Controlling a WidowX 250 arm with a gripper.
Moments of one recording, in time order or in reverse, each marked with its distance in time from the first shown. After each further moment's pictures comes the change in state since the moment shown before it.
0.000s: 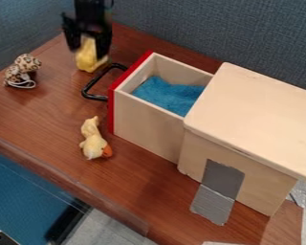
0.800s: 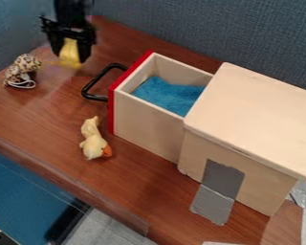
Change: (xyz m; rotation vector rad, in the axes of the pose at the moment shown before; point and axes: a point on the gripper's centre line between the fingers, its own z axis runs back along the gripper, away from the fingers) arm -0.024 0.016 -0.027 -0.015 0.050 0.115
